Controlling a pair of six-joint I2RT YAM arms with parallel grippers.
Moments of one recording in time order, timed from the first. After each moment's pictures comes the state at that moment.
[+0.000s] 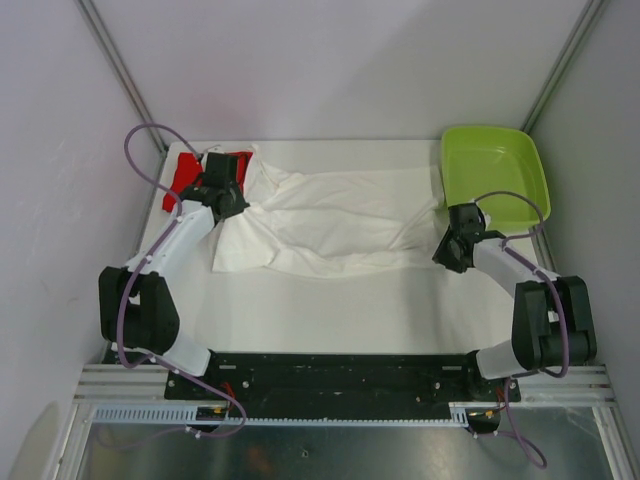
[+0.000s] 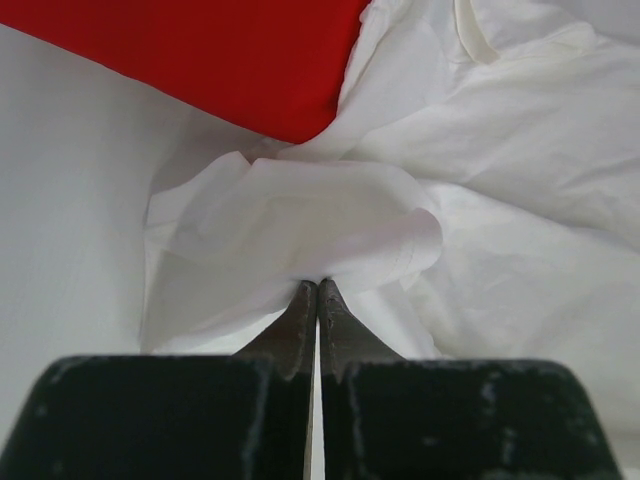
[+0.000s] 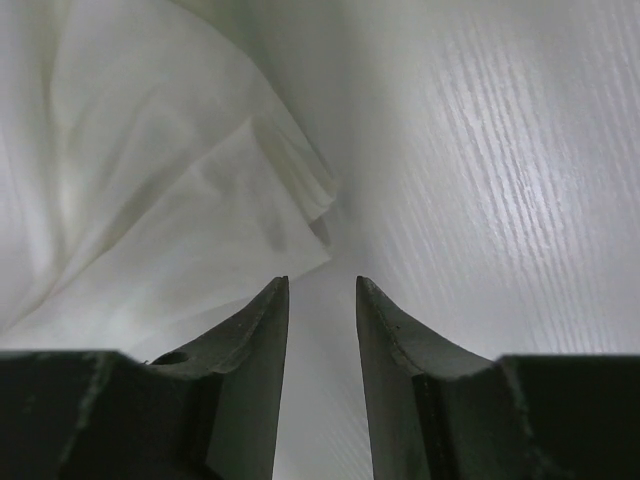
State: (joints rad) left arm -0.20 1.54 1.26 -0.55 -0.30 -0.49; right arm 0.13 1.43 0.81 -0.42 0.15 0.60
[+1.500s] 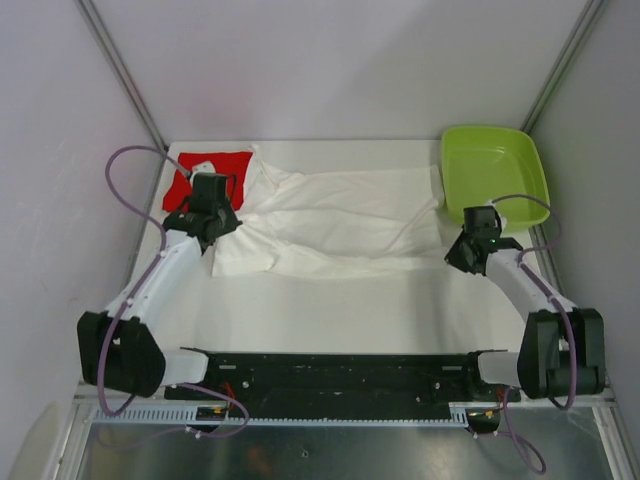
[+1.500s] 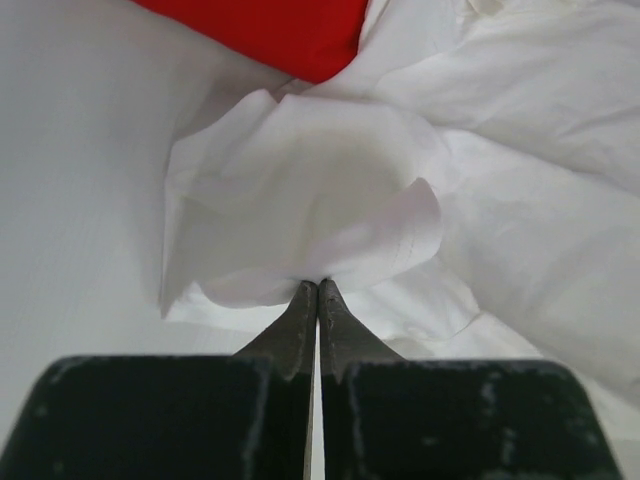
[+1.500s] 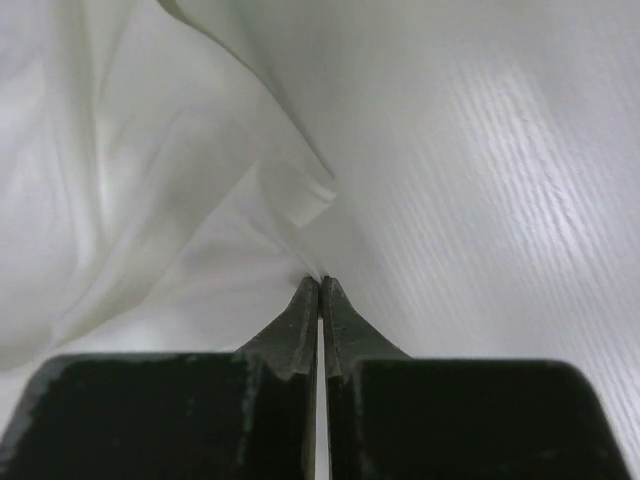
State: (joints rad) left arm -0.20 1.34 1.10 -0.55 -0.28 -0.49; right arm 0.08 1.33 0.77 -0.43 0.12 0.62
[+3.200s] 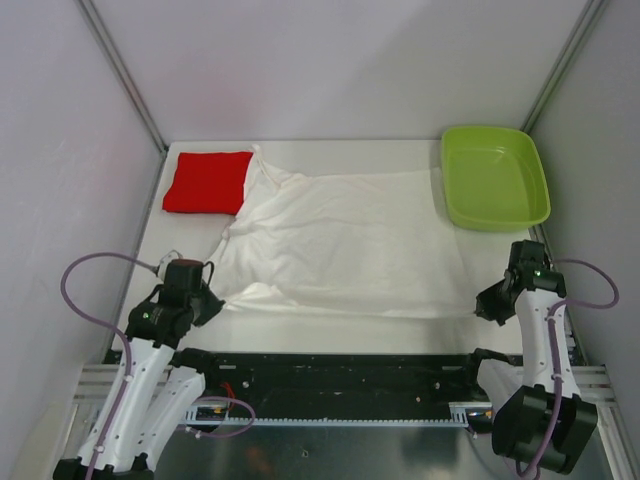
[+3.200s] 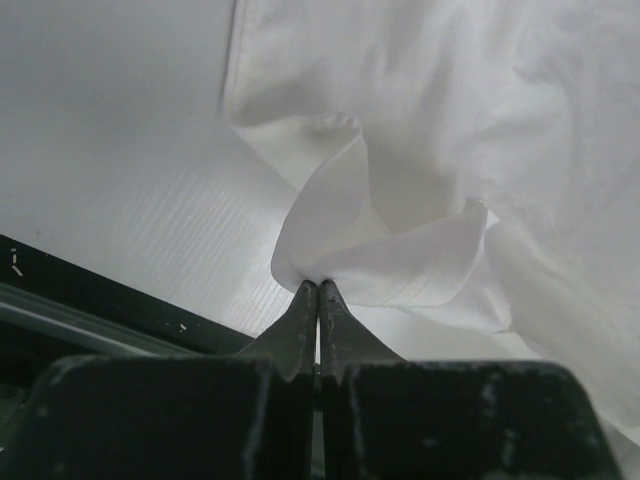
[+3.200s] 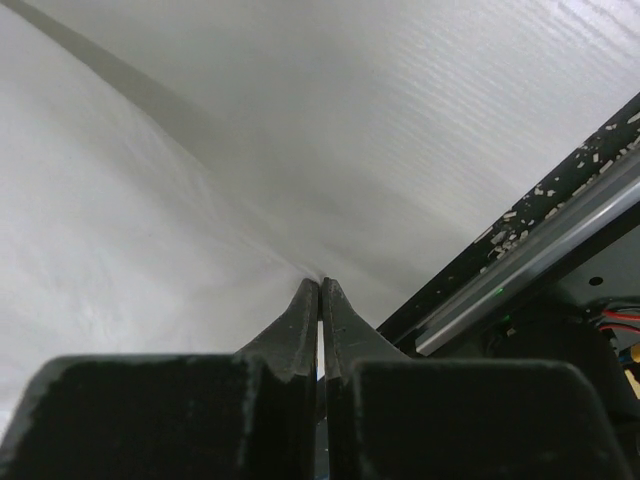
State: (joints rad) left arm -0.20 0.59 0.66 -1.04 -0.19 -0.84; right arm -0.25 0.91 0.70 -1.07 0.04 0.82
